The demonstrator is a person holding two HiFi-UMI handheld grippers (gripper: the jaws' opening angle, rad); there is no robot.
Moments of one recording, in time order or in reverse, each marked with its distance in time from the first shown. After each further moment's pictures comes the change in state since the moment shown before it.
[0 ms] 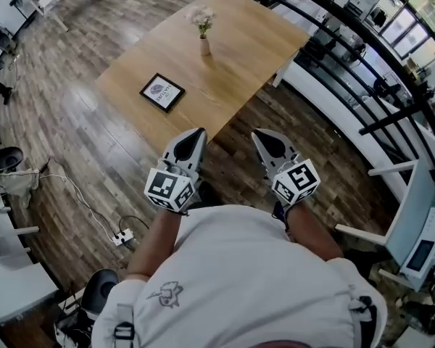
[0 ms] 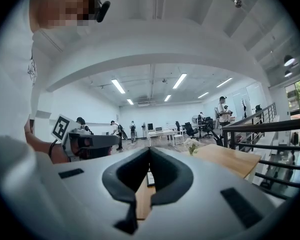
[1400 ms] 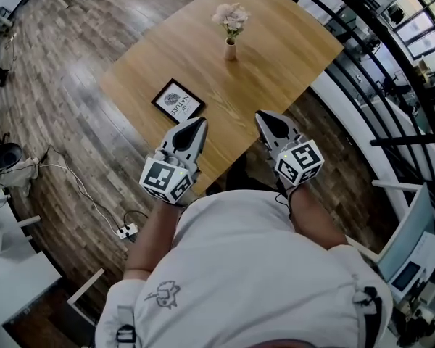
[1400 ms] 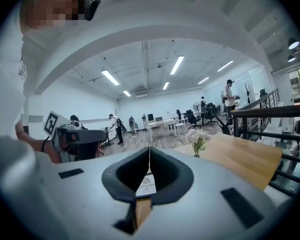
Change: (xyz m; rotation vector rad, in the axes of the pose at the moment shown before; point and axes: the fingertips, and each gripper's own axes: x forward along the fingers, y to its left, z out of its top) left arm 0.069 0.169 0.010 -0.072 0.047 0.023; right arm 0.196 -0.083 -0.012 0.071 0.122 0.030
